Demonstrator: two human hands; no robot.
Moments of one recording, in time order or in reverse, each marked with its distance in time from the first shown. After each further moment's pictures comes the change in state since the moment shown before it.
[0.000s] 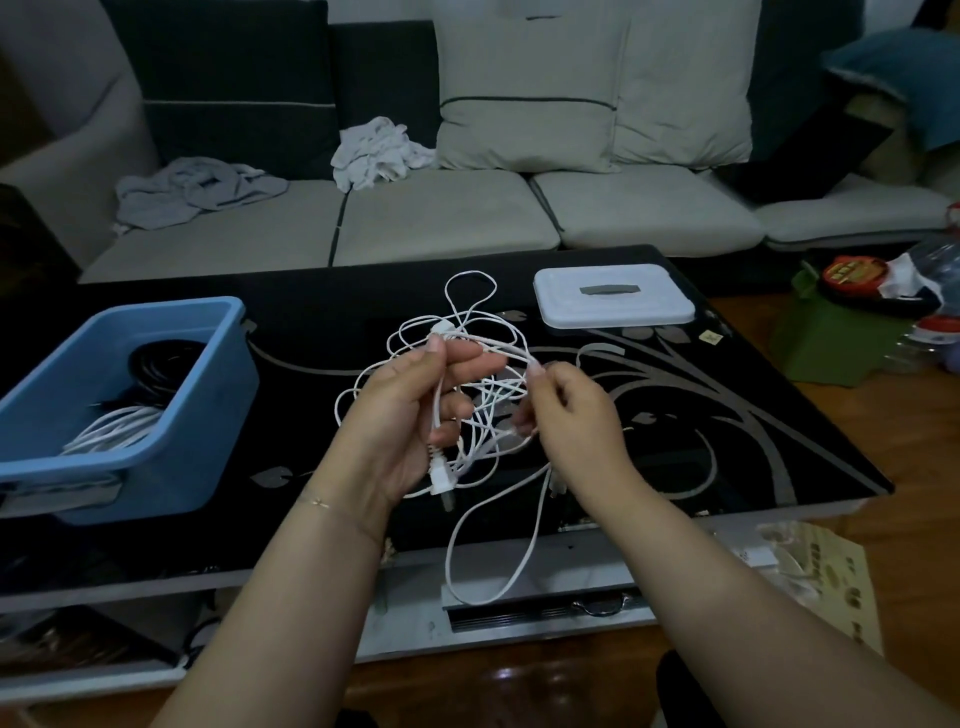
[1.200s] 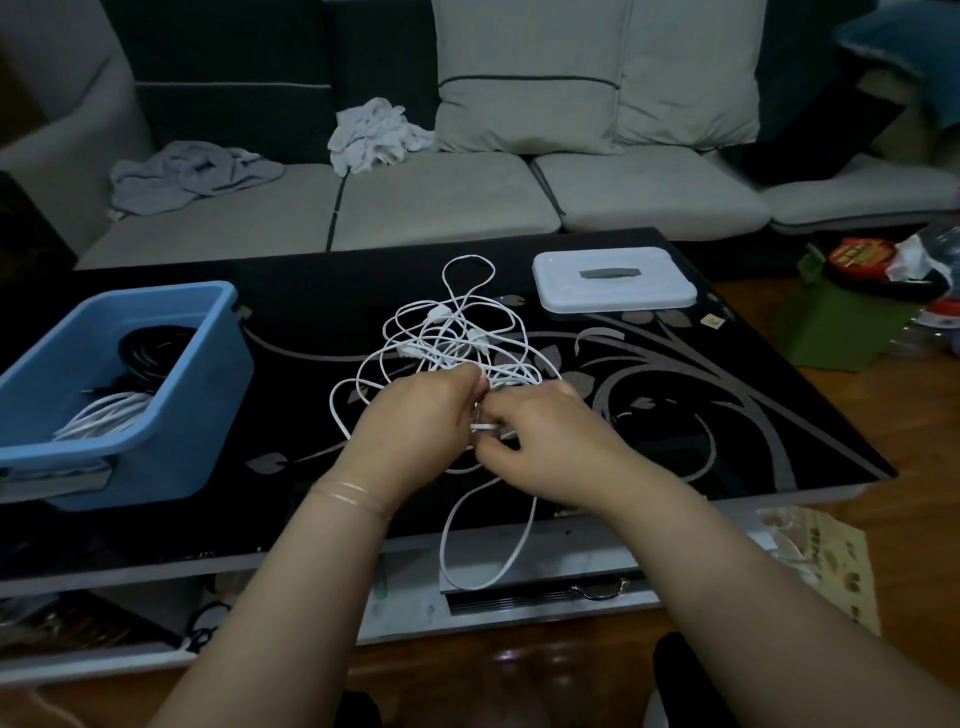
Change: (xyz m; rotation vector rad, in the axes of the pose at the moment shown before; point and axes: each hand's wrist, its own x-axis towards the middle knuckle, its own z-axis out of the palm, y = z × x) left_hand 0.010 -0.024 -0.008 1.660 -0.024 0.415; right_hand -0.009 -0.010 -0.008 -0.691 -0.475 -0.428
